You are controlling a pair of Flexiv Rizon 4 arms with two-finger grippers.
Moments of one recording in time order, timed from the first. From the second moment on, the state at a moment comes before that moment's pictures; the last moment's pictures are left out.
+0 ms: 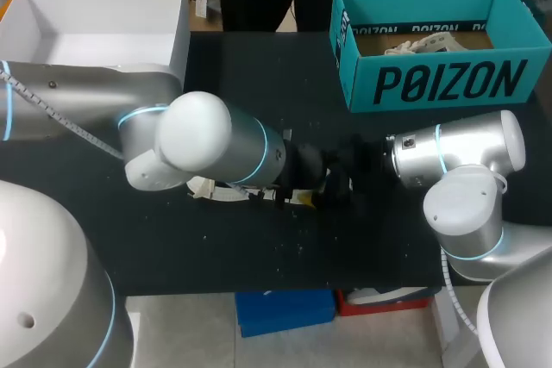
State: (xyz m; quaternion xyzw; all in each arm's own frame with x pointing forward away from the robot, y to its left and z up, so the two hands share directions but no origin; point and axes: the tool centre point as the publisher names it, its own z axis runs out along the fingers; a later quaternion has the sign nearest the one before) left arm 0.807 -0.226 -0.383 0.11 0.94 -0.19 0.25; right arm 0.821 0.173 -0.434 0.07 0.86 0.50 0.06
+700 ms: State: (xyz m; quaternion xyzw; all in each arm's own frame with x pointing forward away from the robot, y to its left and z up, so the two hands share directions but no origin) left arm 0.759 -0.238 -0.242 0.09 0.88 -0.42 0.19; right arm 0.821 0.173 -0.434 0.07 0.86 0.50 0.06
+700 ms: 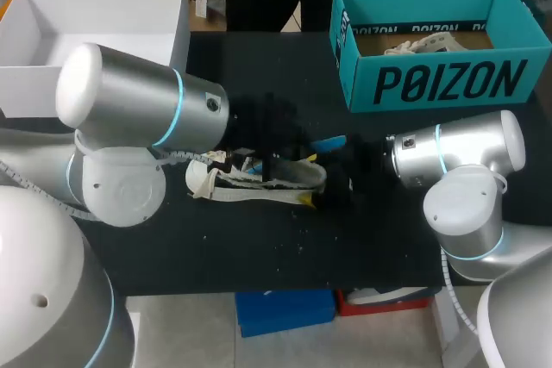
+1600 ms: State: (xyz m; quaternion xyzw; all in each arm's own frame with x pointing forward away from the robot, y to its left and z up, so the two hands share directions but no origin) left arm 0.718 -0.222 -0.140 0.12 0.82 -0.55 0.10; right arm 0.821 0.173 -0.434 0.07 0.86 0.50 0.06
